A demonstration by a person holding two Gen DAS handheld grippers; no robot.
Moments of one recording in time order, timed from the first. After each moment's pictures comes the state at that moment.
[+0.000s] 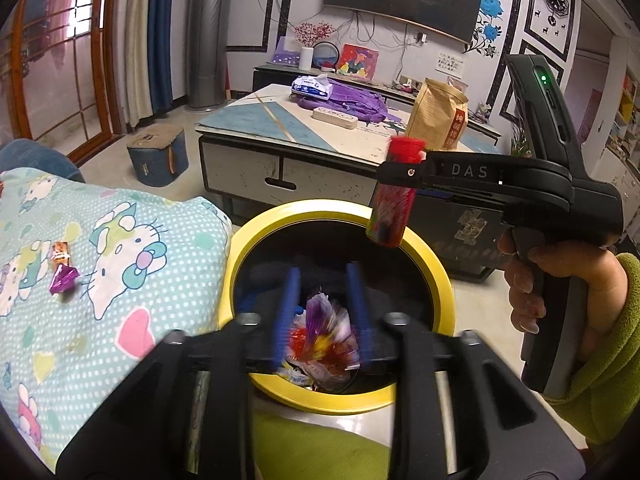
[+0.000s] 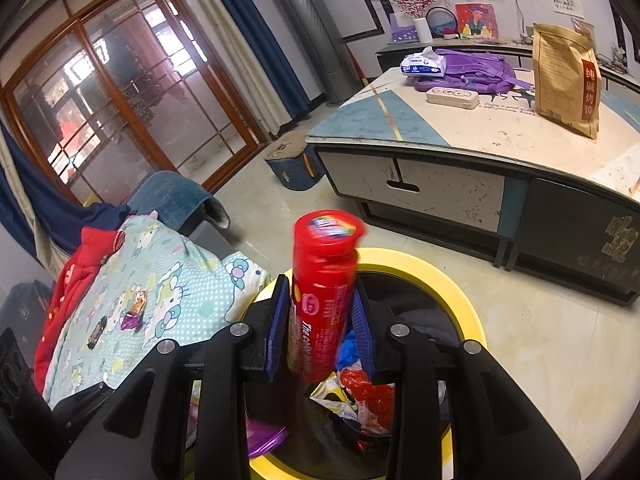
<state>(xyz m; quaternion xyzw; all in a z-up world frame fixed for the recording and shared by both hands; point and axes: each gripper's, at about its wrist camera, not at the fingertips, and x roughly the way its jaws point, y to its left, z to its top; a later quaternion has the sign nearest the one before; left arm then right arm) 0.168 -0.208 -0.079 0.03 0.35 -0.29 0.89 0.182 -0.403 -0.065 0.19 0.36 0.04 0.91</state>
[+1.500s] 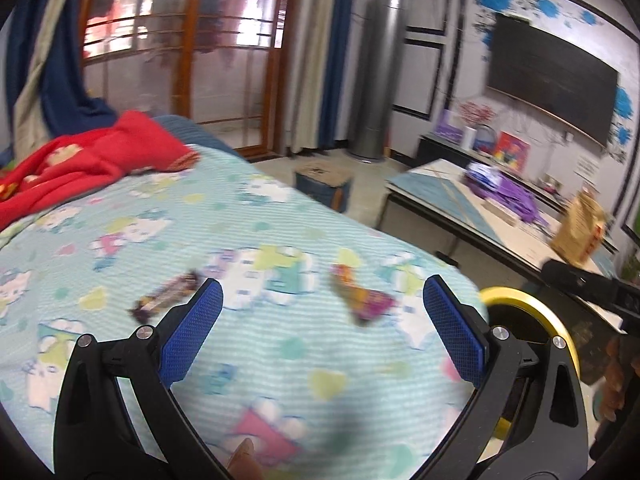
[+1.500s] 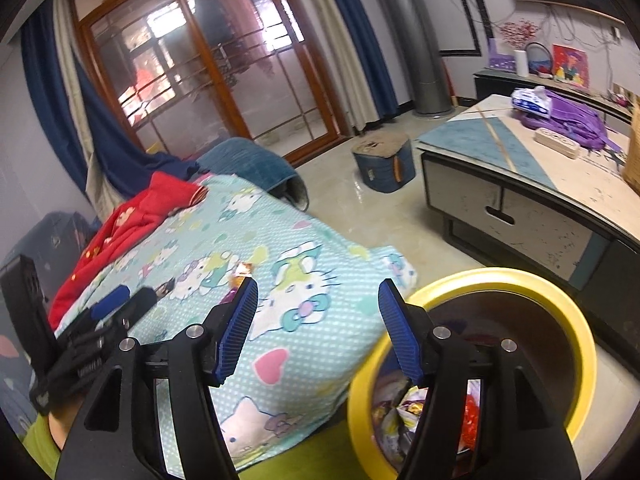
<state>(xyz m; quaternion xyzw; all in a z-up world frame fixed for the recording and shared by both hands) 0.177 0.000 -0.047 -0.06 0.27 0.00 0.96 0.194 -0.249 -0.037 0.10 0.33 0.18 0.92</state>
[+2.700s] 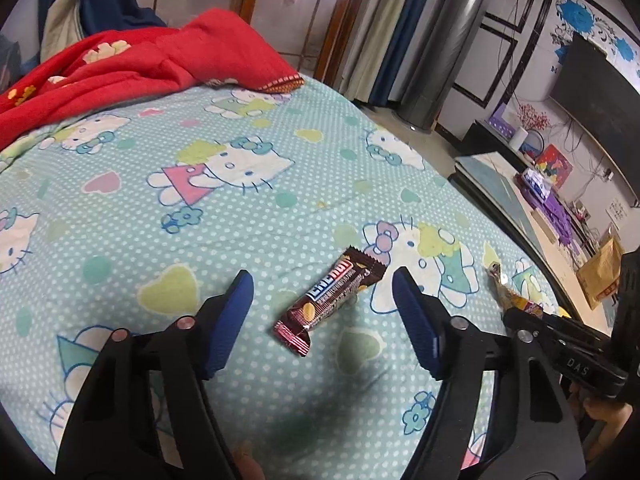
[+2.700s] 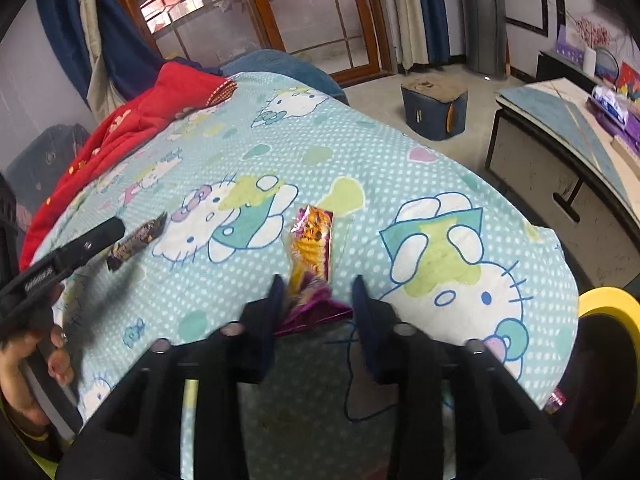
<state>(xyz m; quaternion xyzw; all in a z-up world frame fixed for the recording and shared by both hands) 0.222 0.132 -0.098 -0.16 0.38 0.03 0.91 0.268 -0.111 -0.112 0.00 0.43 0.24 0.87</state>
